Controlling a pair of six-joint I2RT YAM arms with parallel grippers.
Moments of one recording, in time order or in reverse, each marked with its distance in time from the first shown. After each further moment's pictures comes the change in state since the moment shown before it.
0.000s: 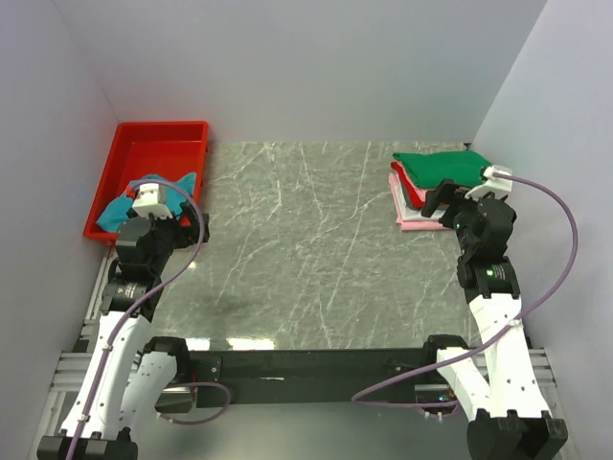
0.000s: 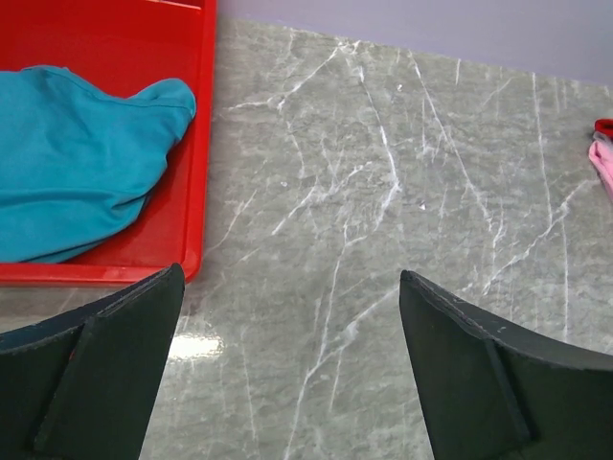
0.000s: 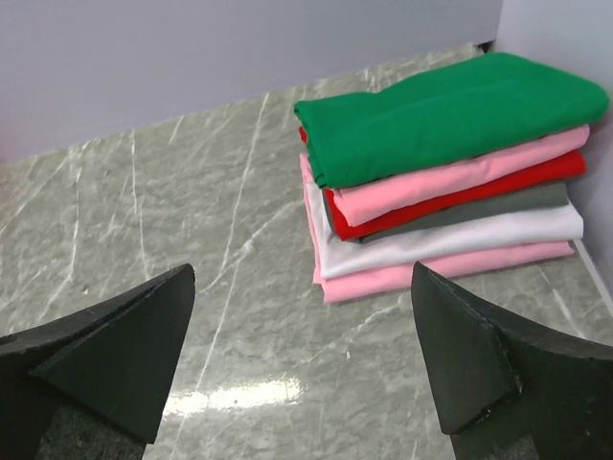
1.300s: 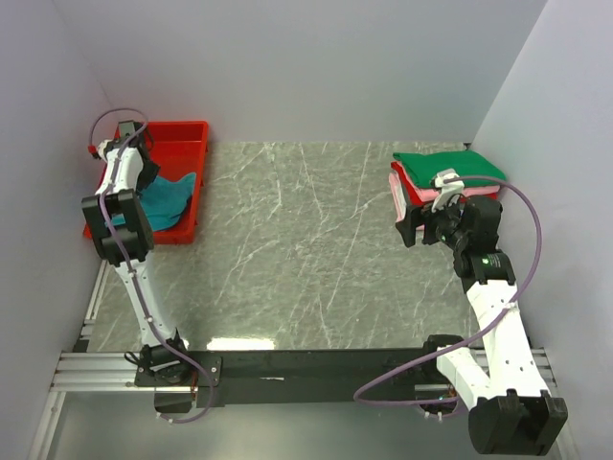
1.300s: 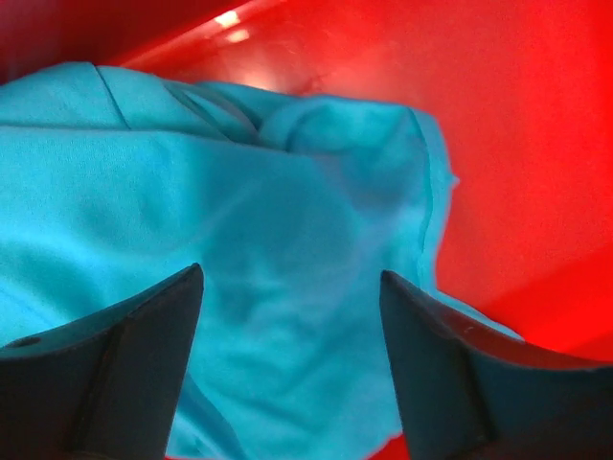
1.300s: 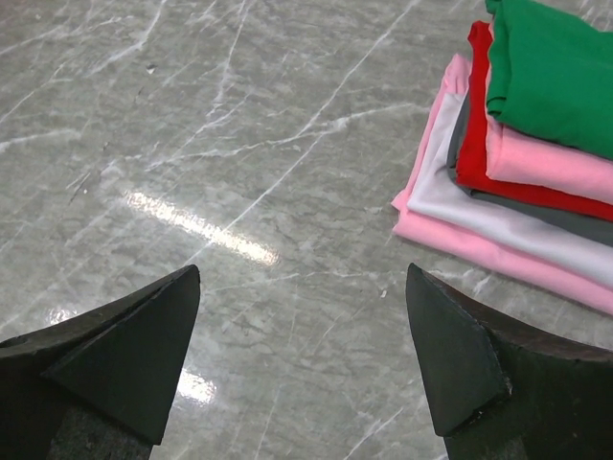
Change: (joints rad) left arm 0.319 1.574 1.294 -0.559 -0.430 -0.632; right arm -0.005 0.074 -0.009 -0.171 -0.469 -0.375
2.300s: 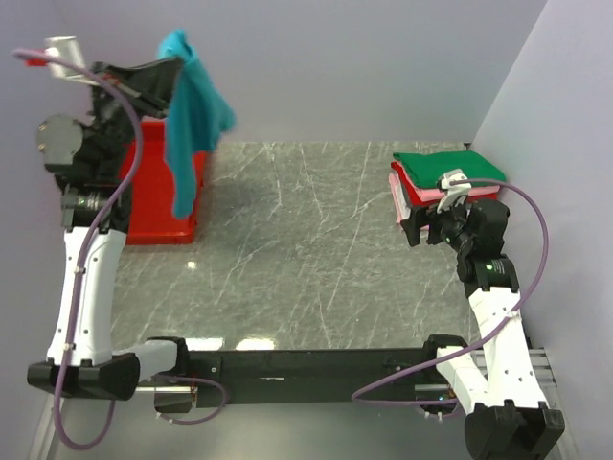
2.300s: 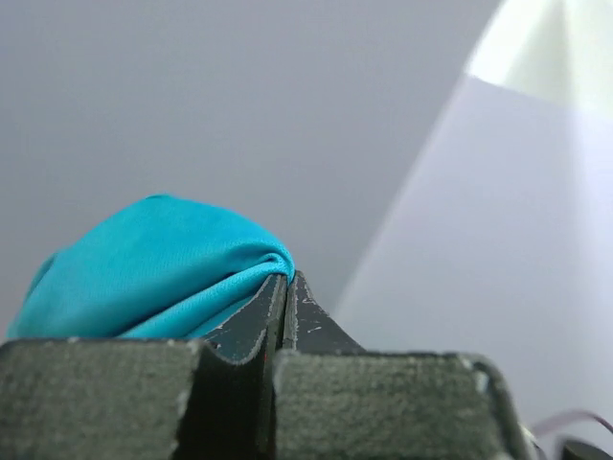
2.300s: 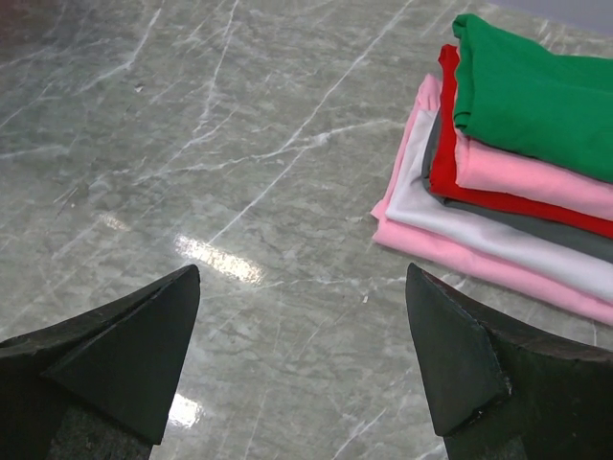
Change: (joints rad) left arm -0.260 -1.062 -0.399 0.975 0.761 0.171; right arm -0.027 -0.044 0.000 0.005 0.003 -0.012
